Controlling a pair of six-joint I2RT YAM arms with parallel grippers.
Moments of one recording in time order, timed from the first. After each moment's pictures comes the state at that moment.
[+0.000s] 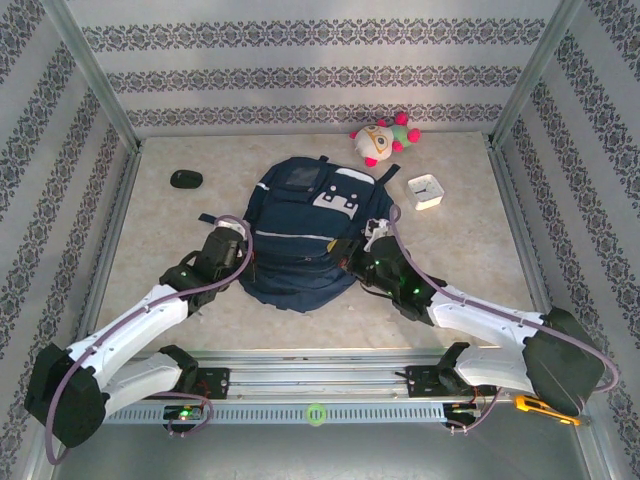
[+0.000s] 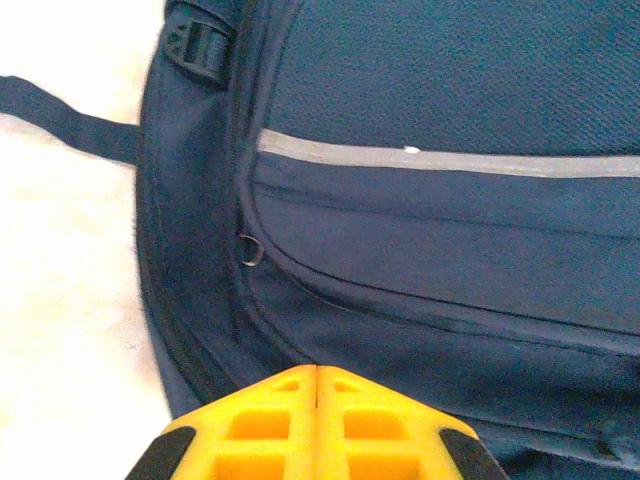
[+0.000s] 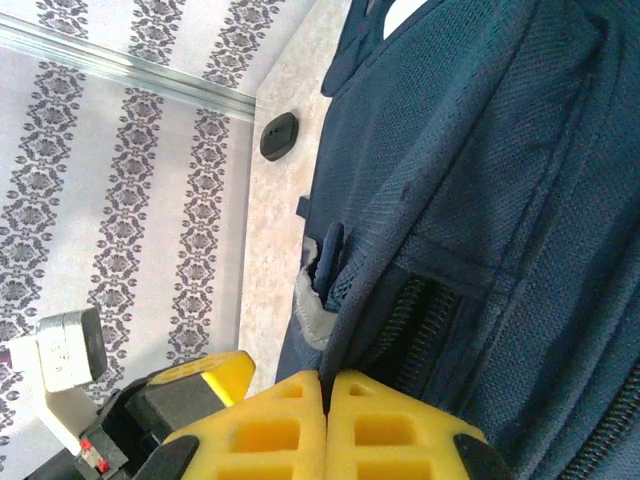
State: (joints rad) left arm -0.50 1.03 0.65 -0.40 -0.12 -0.42; right arm 0.78 1.16 0.53 0.29 -0.03 1.21
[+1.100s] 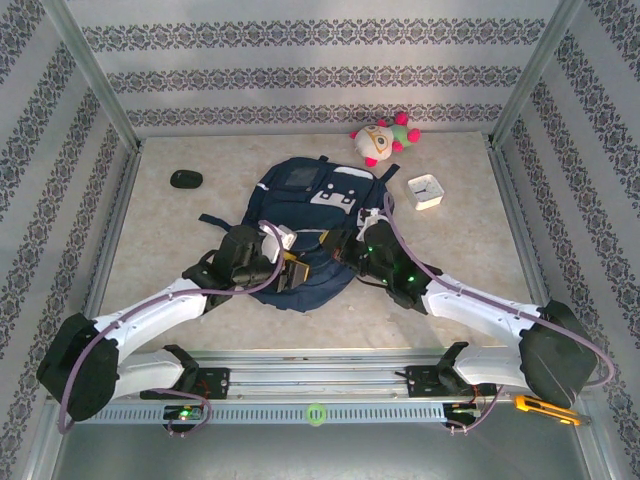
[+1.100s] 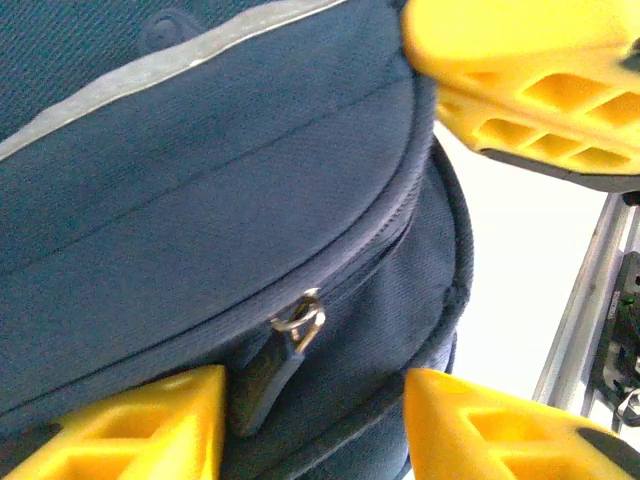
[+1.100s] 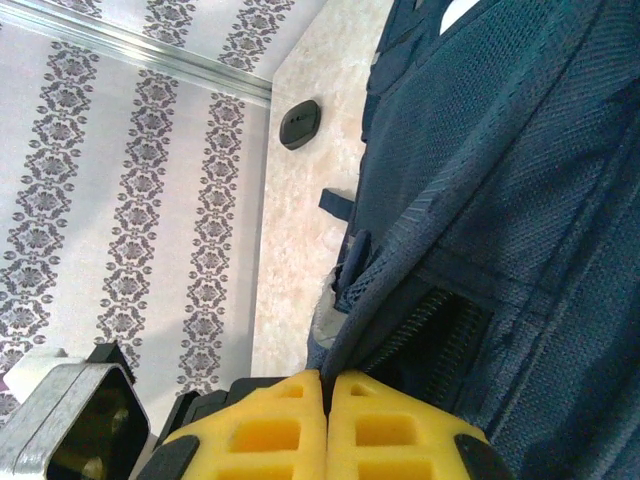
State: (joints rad) left arm -0.60 1.18 0.62 0.00 0.39 -0.23; right arm 0.77 1.22 0.66 0.22 -0.08 1.20
